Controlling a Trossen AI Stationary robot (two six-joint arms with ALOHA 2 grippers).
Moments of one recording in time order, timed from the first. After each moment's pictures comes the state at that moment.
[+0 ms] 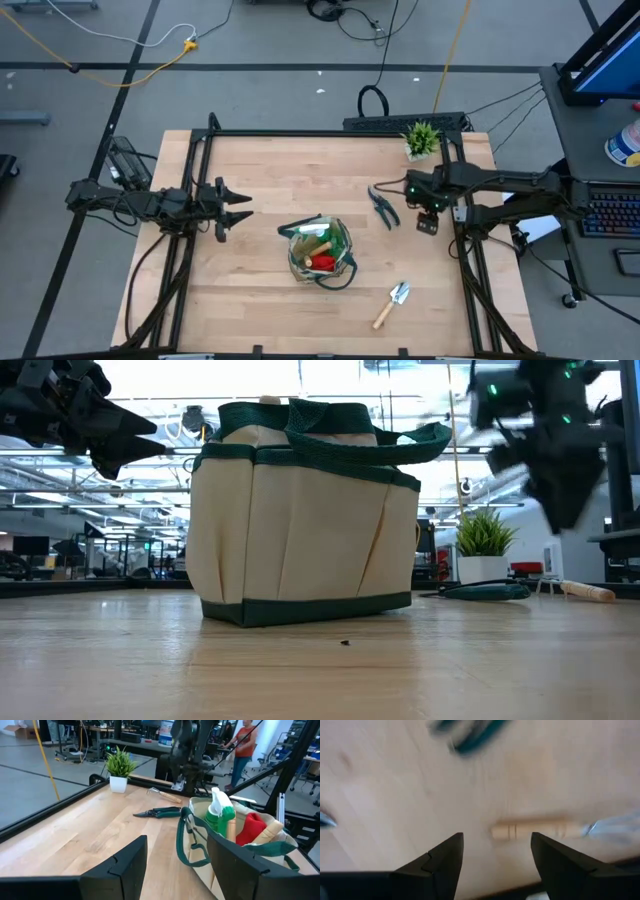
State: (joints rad) left arm -0.18 0.26 0.17 -0.01 -0.32 -0.20; right arm -0.27 1.10 0.79 -1.18 -0.07 0.11
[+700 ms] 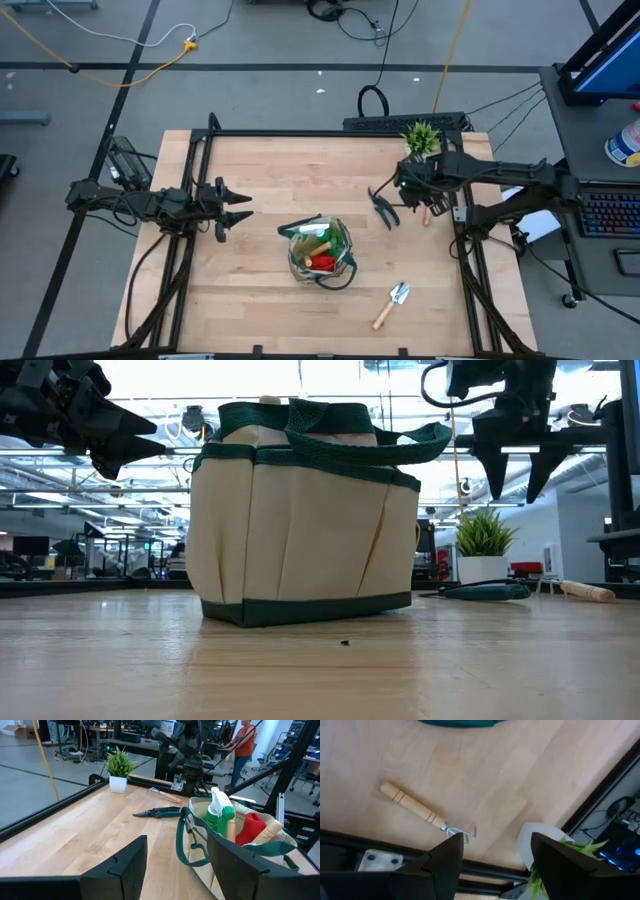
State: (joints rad) left arm -0.18 0.26 0.17 -0.01 -0.31 -0.20; right arm -0.21 1.23 1.05 -1.31 0.34 -0.74
